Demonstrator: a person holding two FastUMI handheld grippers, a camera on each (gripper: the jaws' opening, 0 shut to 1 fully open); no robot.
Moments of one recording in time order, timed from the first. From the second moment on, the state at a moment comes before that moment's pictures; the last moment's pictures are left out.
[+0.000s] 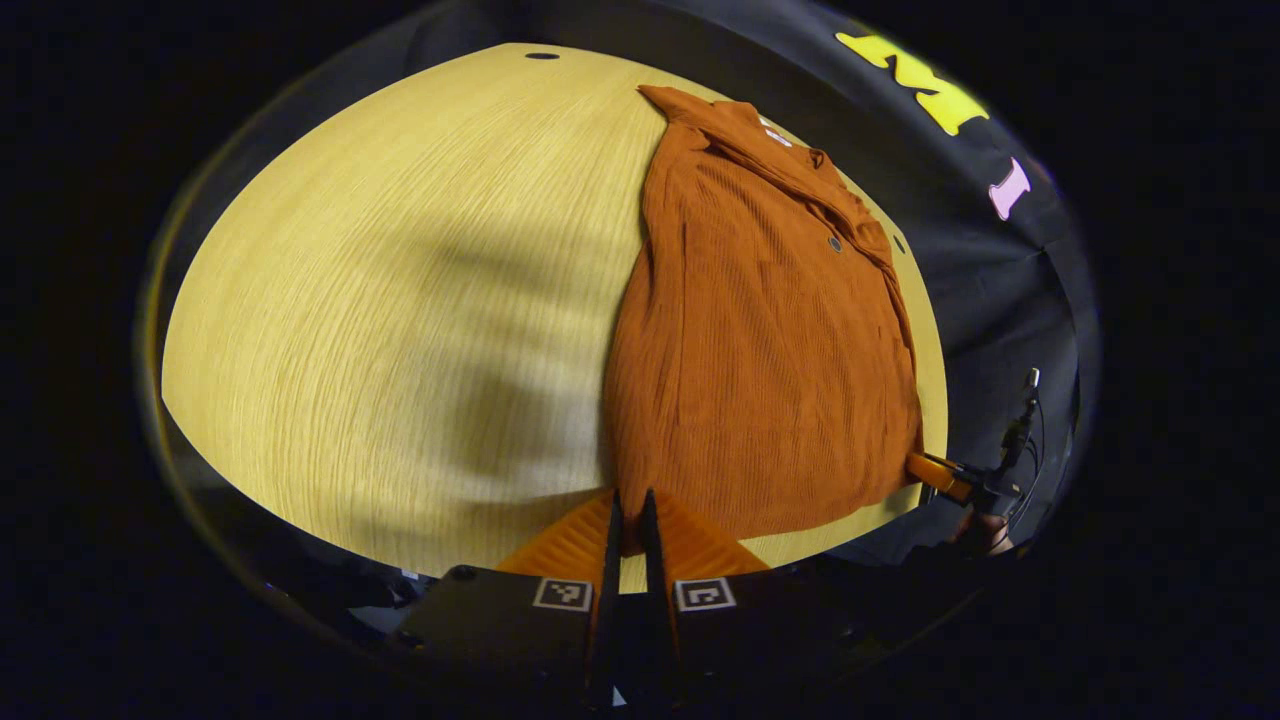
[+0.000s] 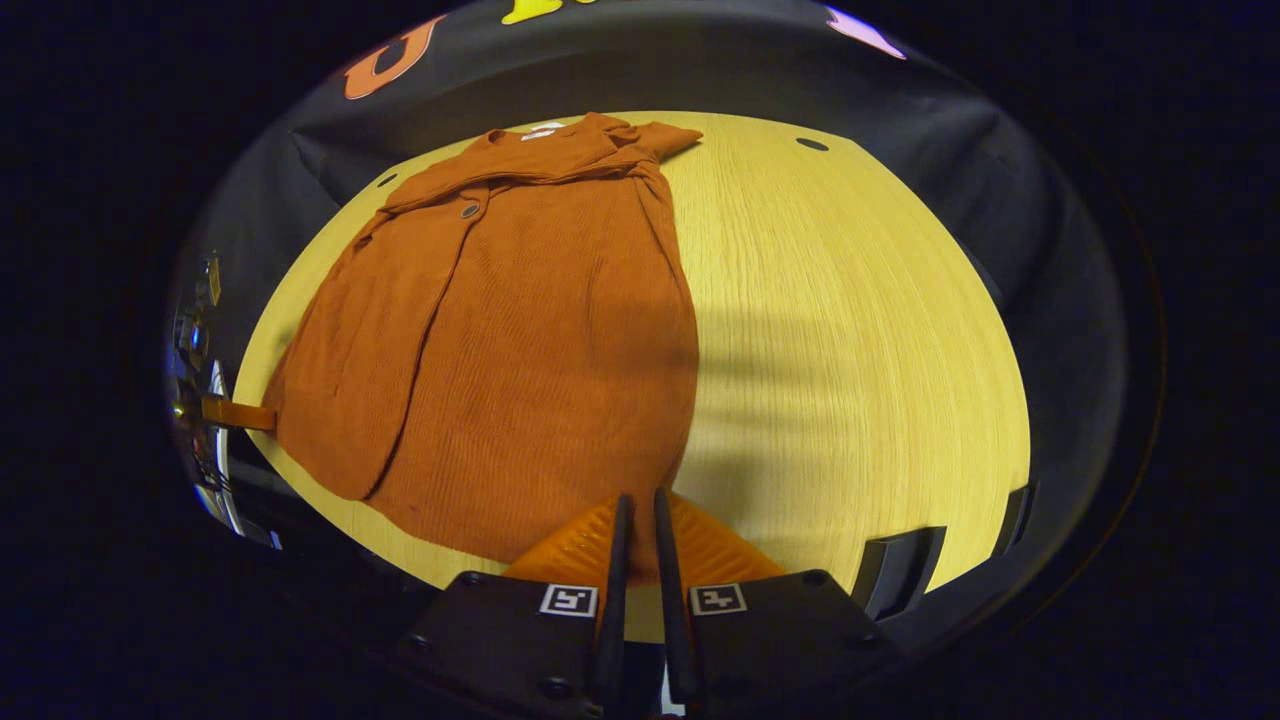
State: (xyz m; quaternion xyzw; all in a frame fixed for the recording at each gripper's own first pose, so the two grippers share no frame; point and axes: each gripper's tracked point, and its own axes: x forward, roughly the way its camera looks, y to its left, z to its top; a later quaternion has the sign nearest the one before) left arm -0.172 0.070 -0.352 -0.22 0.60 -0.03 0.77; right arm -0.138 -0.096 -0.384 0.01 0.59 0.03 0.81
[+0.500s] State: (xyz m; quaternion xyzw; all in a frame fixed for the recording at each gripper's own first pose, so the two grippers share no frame) left arm -0.199 0.060 -0.317 -0.26 0.59 -0.03 0.76; right arm -0.145 -0.105 -0.341 0.10 0.59 0.01 0.80
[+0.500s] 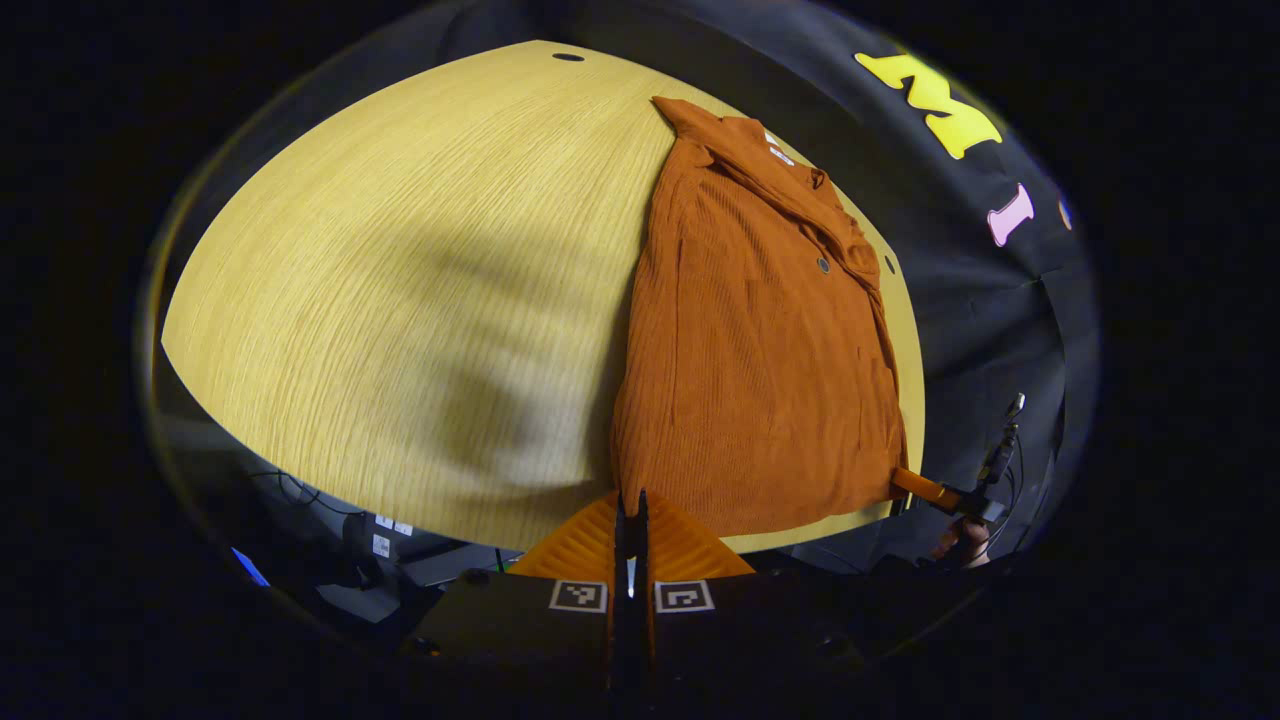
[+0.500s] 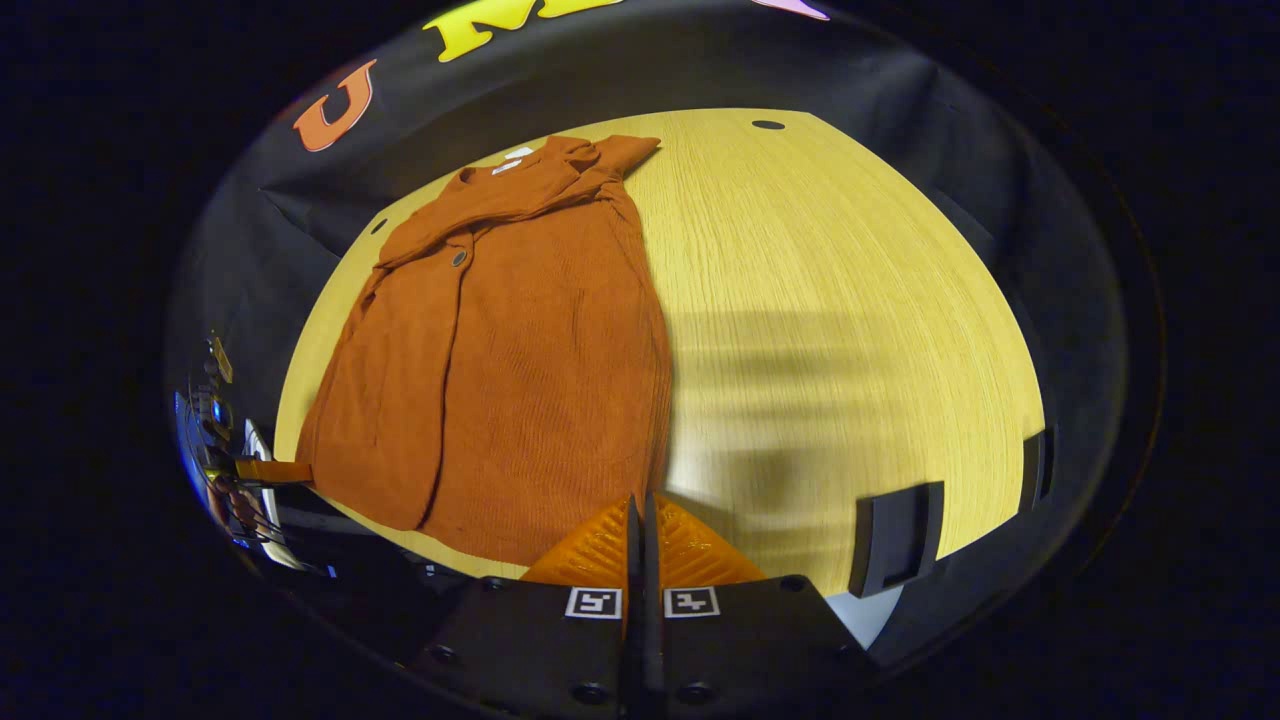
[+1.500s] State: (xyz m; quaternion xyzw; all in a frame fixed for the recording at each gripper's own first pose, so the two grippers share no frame) left arm -0.017 0.039 -0.118 -0.30 0.41 -0.10 0.86; right arm 0.135 -0.078 -0.137 0.17 0.39 0.11 0.90
